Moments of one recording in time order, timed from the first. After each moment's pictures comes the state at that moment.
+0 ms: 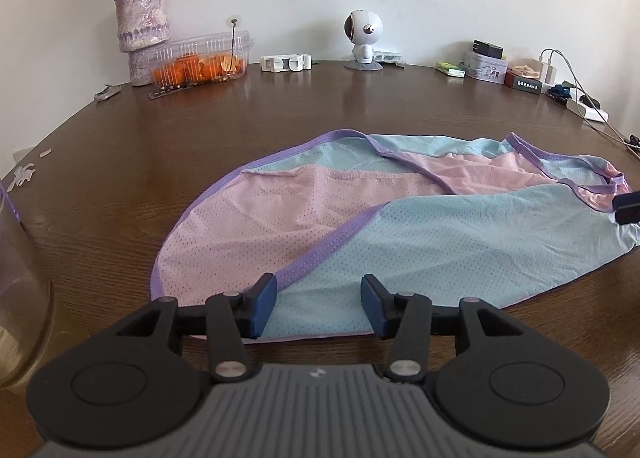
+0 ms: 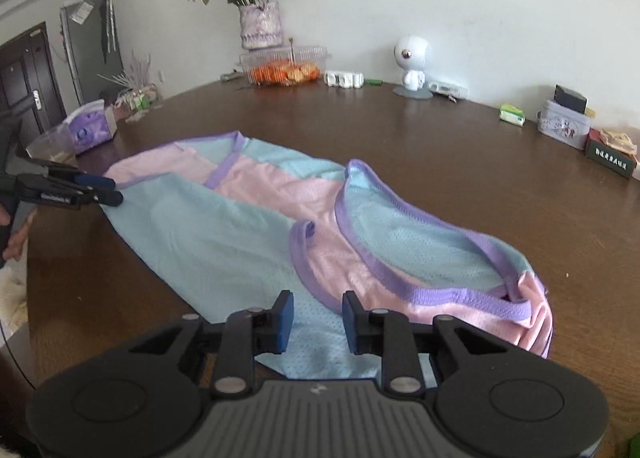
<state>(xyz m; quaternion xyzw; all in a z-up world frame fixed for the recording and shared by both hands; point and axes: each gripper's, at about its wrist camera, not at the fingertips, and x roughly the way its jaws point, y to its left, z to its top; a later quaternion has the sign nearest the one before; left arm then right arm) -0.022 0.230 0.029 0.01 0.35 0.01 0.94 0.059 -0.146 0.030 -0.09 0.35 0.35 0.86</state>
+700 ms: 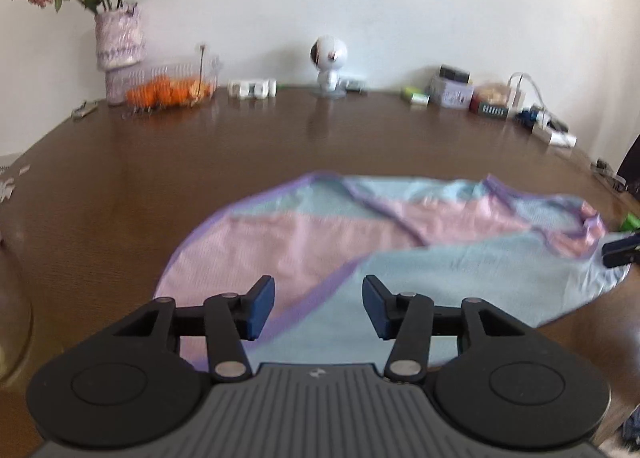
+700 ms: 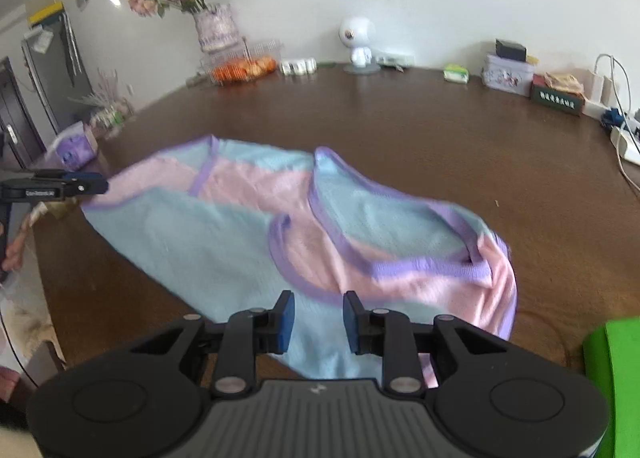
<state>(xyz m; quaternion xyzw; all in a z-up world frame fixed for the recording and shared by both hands) -0.007 0.202 0.080 -0.01 0.31 -0.04 0.95 0.043 -0.209 0.061 -0.03 0.38 0.33 0.87</state>
